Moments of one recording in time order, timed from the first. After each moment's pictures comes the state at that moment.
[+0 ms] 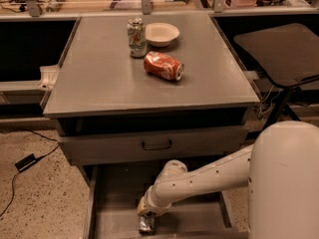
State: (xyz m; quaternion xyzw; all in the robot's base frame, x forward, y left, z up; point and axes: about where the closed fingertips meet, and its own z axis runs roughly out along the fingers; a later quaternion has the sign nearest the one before) arm 0.446 0.022 0.365 -0.99 0.03 0.00 0.15
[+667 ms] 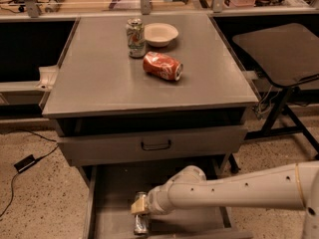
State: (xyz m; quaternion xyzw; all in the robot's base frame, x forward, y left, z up) arm 0.430 0.039 0.421 -0.96 -0.01 -0.05 0.27
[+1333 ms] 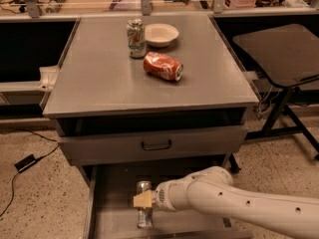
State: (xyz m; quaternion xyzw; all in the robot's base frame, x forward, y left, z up) arm 0.420 0.024 0.527 -0.93 -0.06 -0.14 0.33
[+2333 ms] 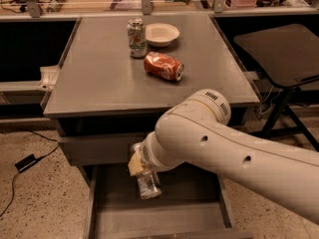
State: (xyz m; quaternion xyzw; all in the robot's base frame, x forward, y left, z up) arm 0.435 0.014 0.730 -0.96 -0.16 -0.17 0.15
